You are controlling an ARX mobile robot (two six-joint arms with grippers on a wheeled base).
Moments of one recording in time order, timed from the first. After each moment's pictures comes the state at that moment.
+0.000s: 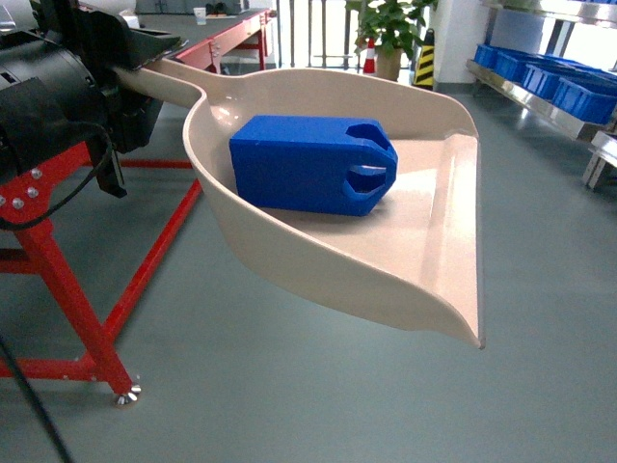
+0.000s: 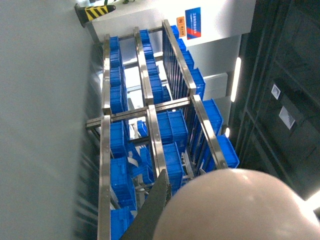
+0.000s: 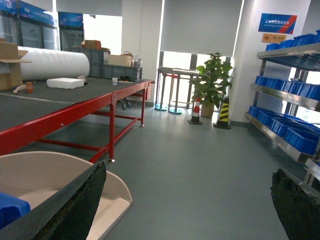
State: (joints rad) left arm -0.18 1.88 0.79 1.28 0.23 -1.39; right arm 0.32 1.02 0.29 0.99 0.23 -0.13
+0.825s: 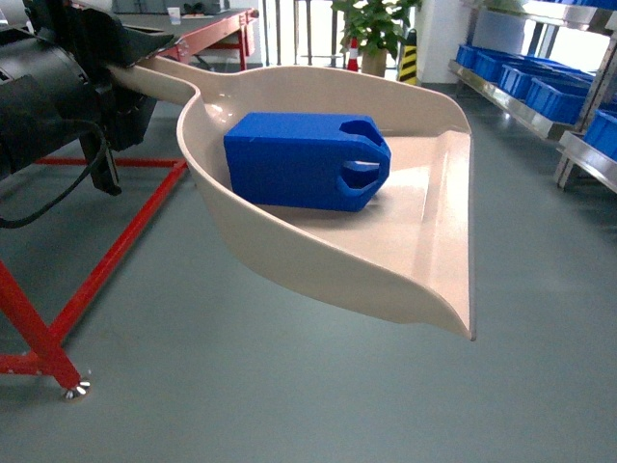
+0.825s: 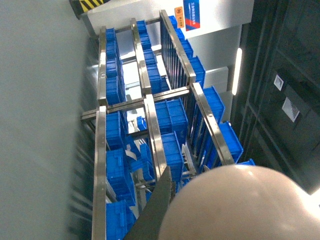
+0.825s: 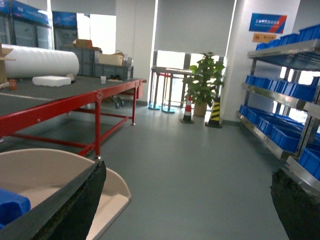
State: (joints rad) left arm -0.18 1.88 0.79 1.28 0.23 -1.39; right arm 0.32 1.02 0.29 0.99 0.23 -0.13
